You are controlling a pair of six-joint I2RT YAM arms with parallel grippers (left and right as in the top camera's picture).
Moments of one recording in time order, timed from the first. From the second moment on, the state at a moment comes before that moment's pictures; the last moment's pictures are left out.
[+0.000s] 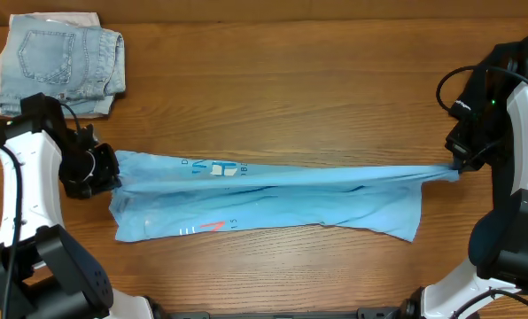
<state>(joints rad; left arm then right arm) 0.39 1.69 1.33 -1.25 0.20 -0.04 -0.29 1.87 1.72 -1.64 0.04 0.45</state>
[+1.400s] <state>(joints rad) -0.04 1.69 1.29 -1.05 0.23 -0.10 -0.12 1.87 1.52 -1.31 -0.13 0.40</state>
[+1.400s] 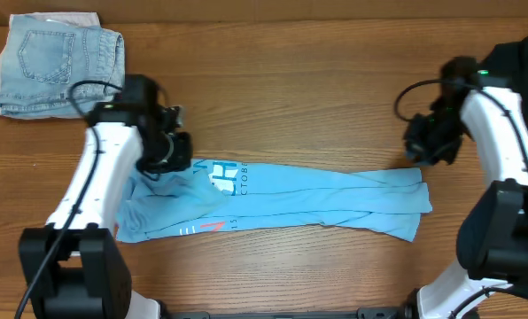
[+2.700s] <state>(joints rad) 0.26 2.04 1.34 -1.14 0.05 -0.35 -0.06 1.87 1.16 -0.93 -0.14 0.55</state>
